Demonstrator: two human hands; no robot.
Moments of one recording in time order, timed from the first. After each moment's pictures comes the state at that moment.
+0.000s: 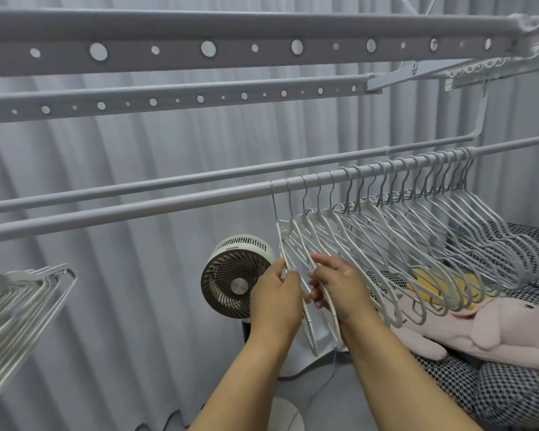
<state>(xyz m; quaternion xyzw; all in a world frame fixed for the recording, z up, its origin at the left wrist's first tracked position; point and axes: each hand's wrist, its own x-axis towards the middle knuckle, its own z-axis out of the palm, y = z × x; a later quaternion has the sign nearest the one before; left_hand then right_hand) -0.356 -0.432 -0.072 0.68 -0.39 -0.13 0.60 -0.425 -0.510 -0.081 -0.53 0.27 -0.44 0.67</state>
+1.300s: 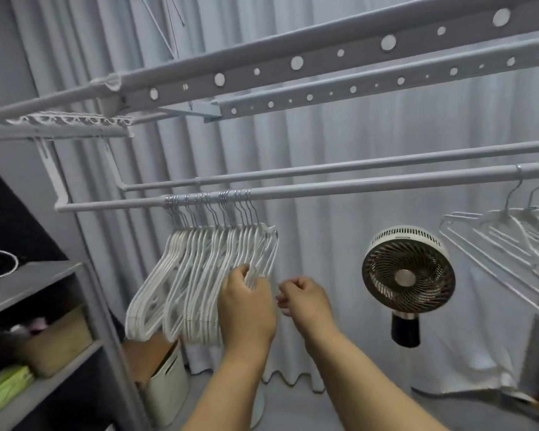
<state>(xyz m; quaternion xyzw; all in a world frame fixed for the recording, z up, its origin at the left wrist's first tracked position) -0.205 -0.154 -0.067 0.80 -0.10 0.16 0.57 -0.205 -0.246 -0.094 -0.69 0.17 -0.23 0.66</state>
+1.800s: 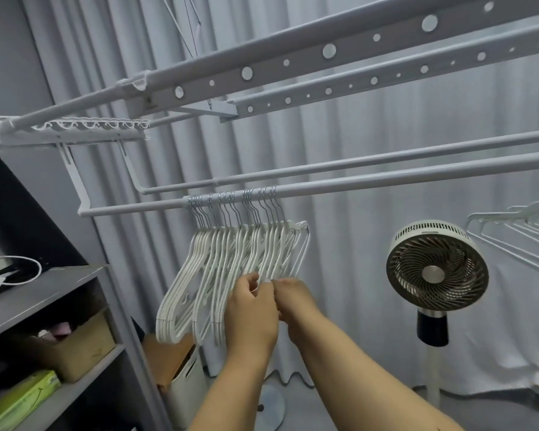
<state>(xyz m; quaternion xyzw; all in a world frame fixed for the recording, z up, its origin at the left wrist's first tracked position) -0.178 -0.109 -0.070 0.79 -0.09 0.08 0.60 -0.149 -0.193 -0.086 -0.64 0.19 -0.10 0.74</state>
